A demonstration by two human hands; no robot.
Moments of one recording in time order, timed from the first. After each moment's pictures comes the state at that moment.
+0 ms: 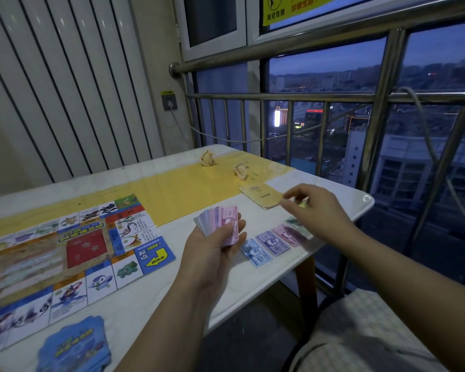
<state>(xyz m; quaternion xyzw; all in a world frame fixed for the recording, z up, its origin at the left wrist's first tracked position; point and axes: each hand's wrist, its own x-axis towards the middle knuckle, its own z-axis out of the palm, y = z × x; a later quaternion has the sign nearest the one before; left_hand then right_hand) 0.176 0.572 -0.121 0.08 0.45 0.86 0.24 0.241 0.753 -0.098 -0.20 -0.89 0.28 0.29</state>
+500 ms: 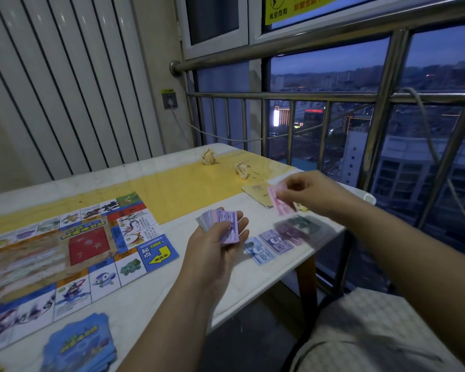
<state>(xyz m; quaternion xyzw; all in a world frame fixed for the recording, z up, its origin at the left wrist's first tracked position) 0.173 0.570 -0.119 0.08 0.41 0.87 0.26 0.237 0.744 -0.061 -0.17 -0.90 0.38 0.15</state>
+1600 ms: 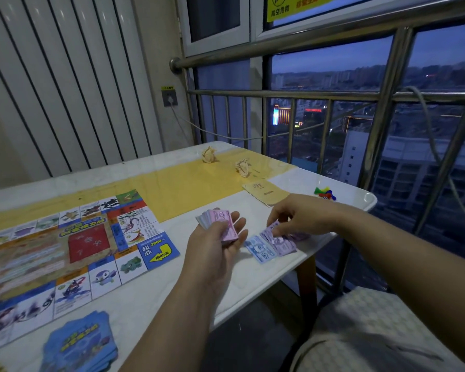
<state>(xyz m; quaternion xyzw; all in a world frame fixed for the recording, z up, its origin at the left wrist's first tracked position) 0.177 0.571 -0.117 0.03 0.44 0.86 0.24 0.225 0.746 -0.076 -0.08 -0.98 0.19 -0.05</state>
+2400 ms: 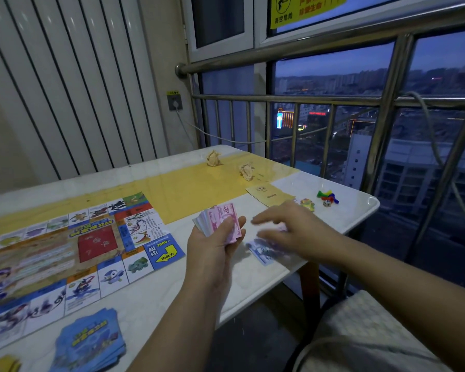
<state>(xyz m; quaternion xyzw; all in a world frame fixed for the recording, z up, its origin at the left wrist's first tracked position) 0.177 0.566 -0.123 0.10 0.43 0.88 0.18 0.242 0.711 -0.092 -0.01 -0.97 0.18 0.16</state>
